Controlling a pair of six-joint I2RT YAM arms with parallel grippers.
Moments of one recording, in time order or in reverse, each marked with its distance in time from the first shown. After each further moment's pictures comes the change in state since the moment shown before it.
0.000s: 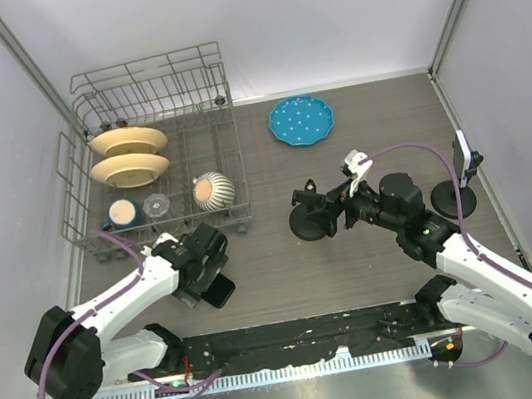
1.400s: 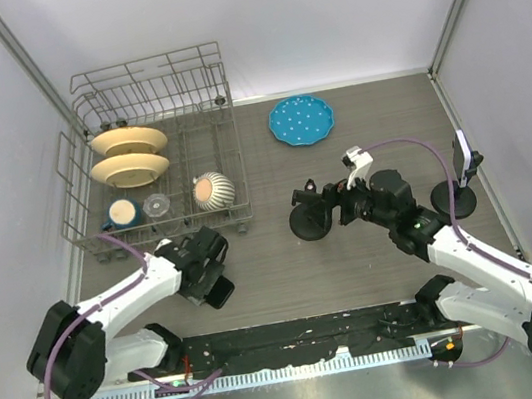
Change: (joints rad) left arm 0.000 0.059 -0.028 0.014 0.029 -0.060; right arm 0.000 0.105 0.015 -0.013 0.074 0.184
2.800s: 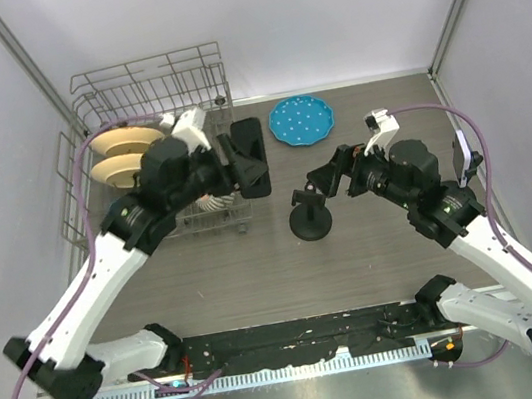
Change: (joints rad) left arm 0.005 -0.143 0.668 0.297 0.404 0.855; right arm 0.000 -0.070 0.356 -0.309 0.125 0.136
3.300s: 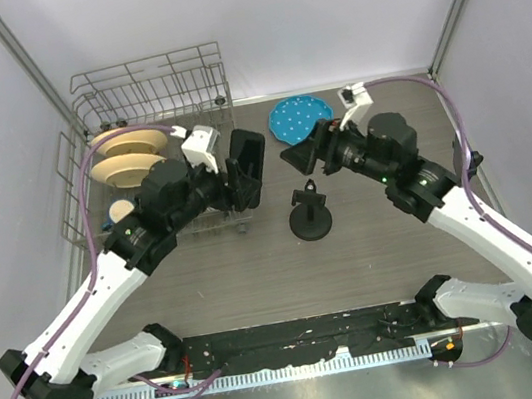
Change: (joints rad) left arm -0.026 -0.004 -0.091 0.124 -0.029 0.412; right arm 0.023 0.181 0.184 0.090 -0.069 0.109
